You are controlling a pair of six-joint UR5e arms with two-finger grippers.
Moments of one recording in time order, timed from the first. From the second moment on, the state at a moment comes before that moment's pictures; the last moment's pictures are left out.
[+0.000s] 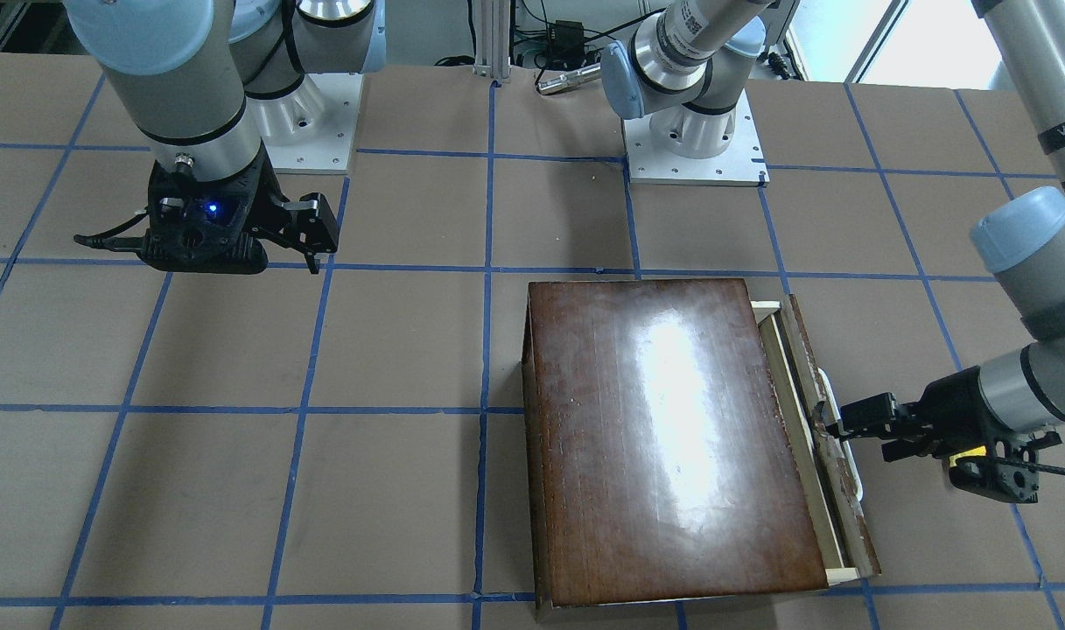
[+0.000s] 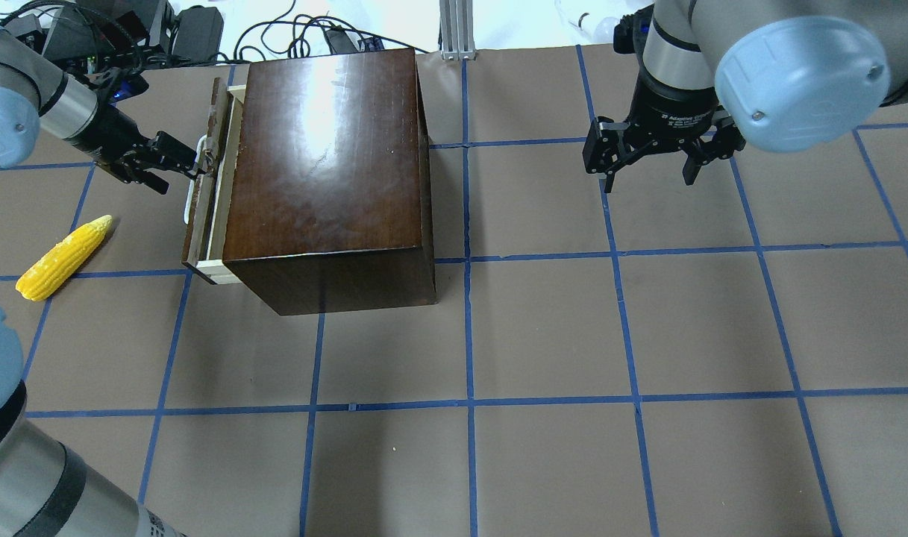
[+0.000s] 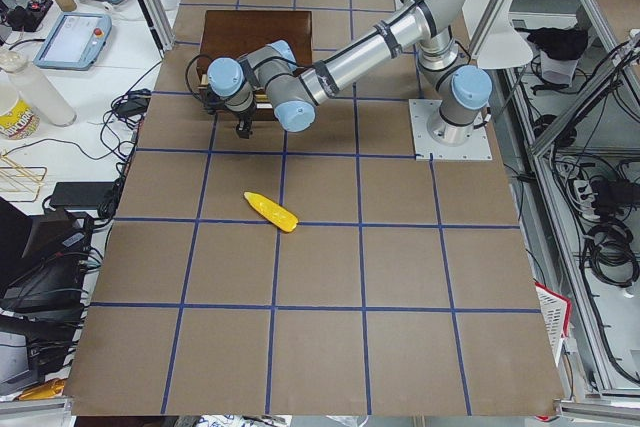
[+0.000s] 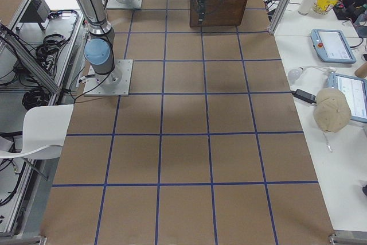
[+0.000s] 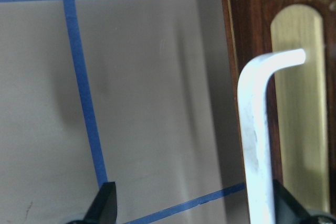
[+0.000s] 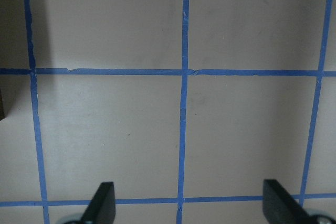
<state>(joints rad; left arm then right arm) -1.13 -2.06 -1.47 -1.37 1.27 0.60 1.65 -1.48 1.58 -1.63 -1.63 0.06</state>
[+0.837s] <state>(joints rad) -1.08 -2.06 -1.46 -1.40 1.28 0.69 1.65 -1.48 1.58 -1.62 -1.63 0.06</state>
